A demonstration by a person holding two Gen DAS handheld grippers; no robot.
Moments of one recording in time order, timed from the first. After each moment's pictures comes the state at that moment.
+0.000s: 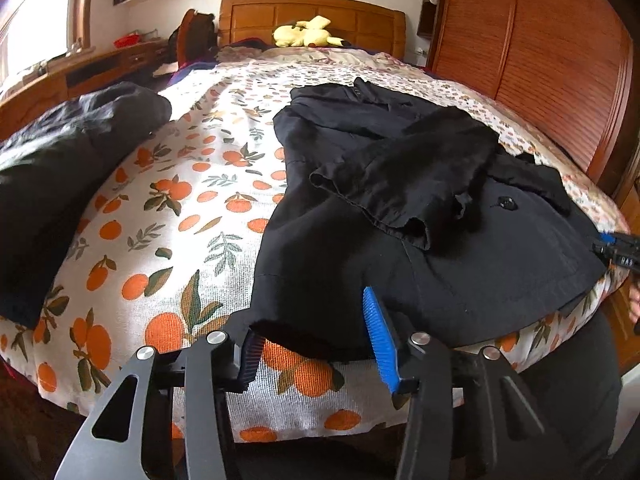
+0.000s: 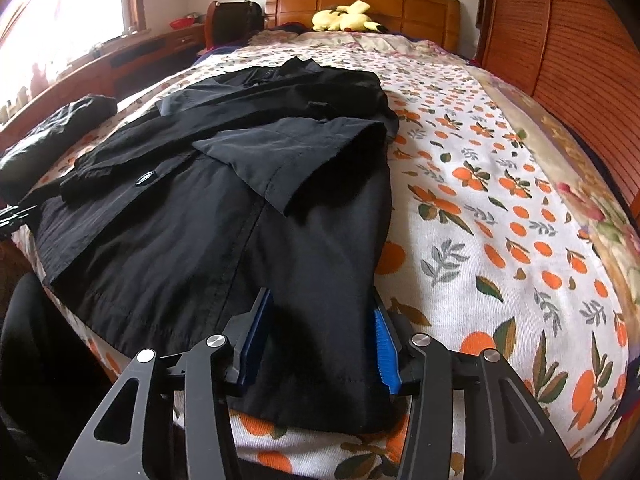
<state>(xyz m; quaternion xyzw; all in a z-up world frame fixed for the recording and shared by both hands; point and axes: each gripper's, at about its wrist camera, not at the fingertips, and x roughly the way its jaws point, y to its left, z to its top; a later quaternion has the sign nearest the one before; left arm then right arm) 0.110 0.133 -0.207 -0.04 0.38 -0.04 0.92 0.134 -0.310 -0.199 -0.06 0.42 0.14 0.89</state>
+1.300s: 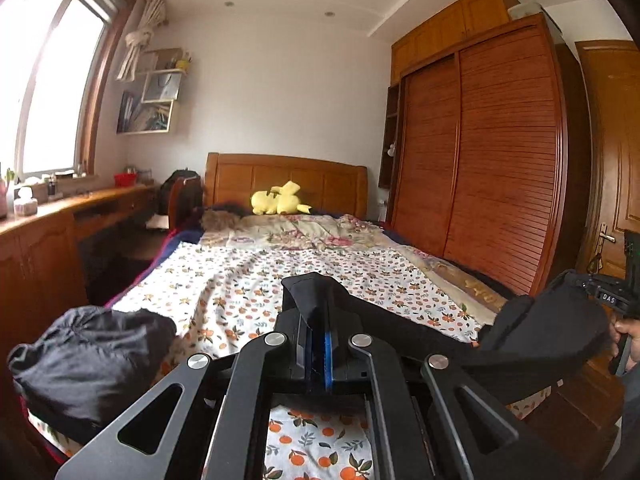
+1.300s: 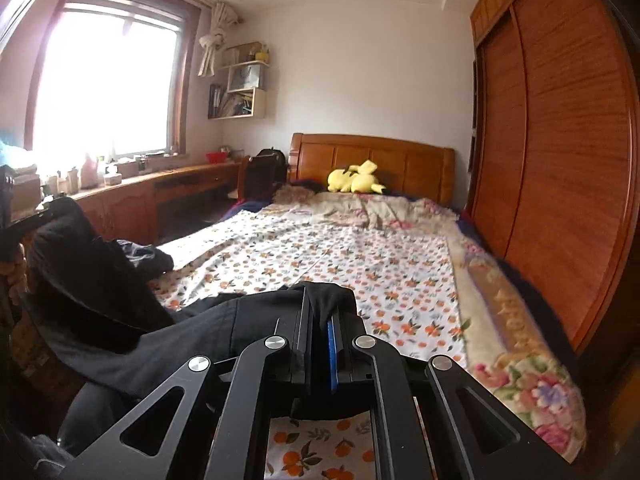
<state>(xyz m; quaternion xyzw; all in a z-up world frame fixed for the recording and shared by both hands) 0.017 0.087 0.079 -0.04 0.11 -0.07 0.99 0.036 -0.340 0.069 -0.06 0.17 0.18 0.97</state>
